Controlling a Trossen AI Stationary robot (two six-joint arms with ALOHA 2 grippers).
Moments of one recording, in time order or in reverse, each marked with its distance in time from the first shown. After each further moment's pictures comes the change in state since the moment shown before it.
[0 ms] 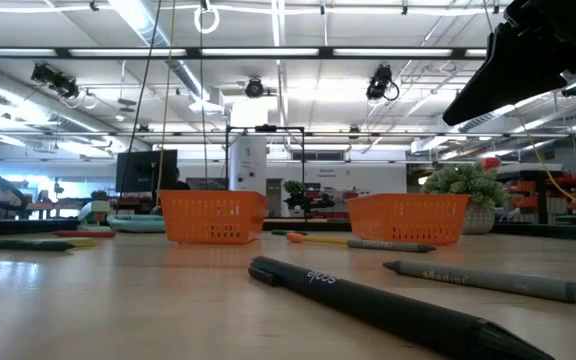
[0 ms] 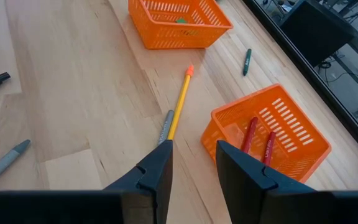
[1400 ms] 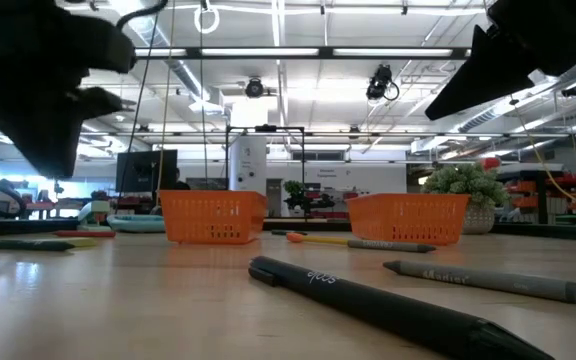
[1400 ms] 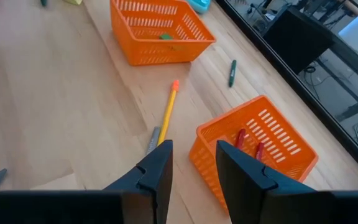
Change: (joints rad) left arm 0.488 -0.728 -0.859 0.767 -0.075 0.208; right arm -0.033 0.000 0.000 0.017 0.061 0.000
